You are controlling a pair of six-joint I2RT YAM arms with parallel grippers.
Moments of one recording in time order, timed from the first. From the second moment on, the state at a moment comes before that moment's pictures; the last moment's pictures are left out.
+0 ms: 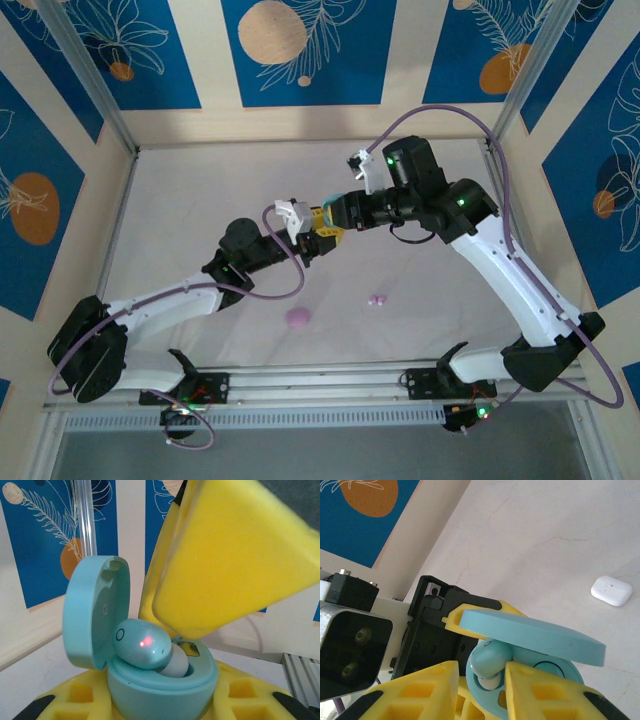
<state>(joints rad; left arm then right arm) -0.80 1.30 0.75 0.69 0.39 -0.07 0.63 1.33 1.63 -1.00 -0.42 0.39</state>
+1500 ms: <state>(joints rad) -0.80 1.30 0.75 0.70 0.39 -0.07 0.63 1.26 1.64 -0.99 -0.46 0.39</state>
